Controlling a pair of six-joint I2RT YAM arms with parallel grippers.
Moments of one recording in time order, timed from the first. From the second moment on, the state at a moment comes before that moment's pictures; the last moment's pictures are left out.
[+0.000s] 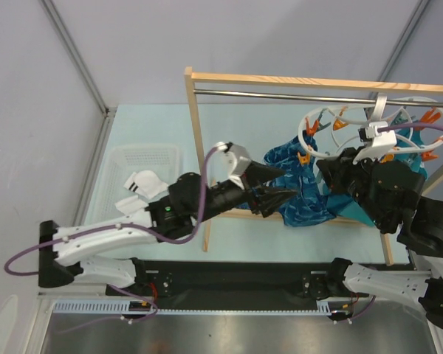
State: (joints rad) left arm -1.26 1.28 1.19 0.31 -0.05 -0.25; right arm 0.95 0.85 1.54 -0.97 0.62 0.35
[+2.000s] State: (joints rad) left arm 0.18 1.50 0.84 -0.43 -0.35 -0.98; right arm 0.95 0.73 1.45 -0.92 0.58 0.37
